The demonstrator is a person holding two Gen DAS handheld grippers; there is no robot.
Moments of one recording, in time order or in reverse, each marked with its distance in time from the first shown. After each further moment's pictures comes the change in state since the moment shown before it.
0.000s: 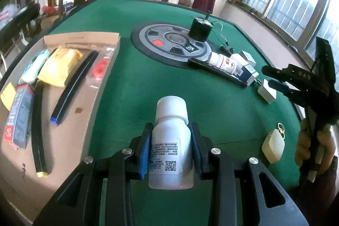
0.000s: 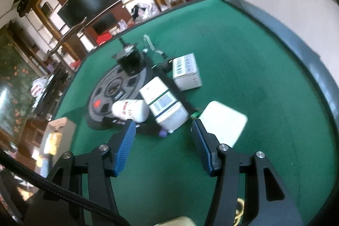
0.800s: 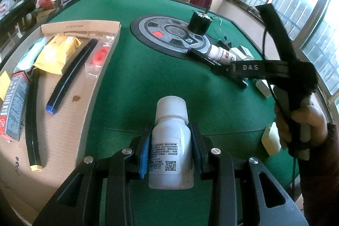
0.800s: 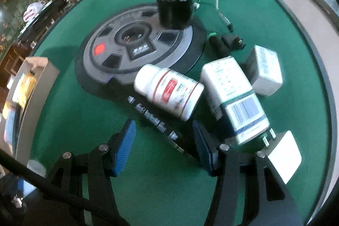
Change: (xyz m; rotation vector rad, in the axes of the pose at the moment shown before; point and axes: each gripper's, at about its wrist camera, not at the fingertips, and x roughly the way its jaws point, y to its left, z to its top) left arm 0.005 0.009 -0.008 -0.011 0.034 -0.043; right arm 0.092 0.087 -0.012 -0.372 0.300 -0.144
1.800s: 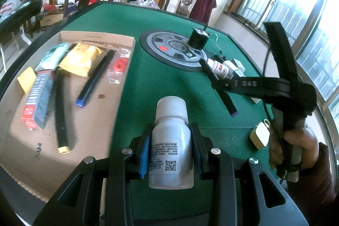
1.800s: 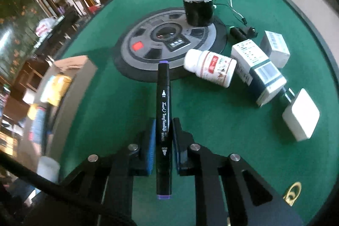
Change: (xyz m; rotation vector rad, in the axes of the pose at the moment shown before) left arm -0.055 0.015 -0.013 -0.022 -0.097 -0.020; right arm -0.037 0.035 -0.036 0.086 -0.076 0.129
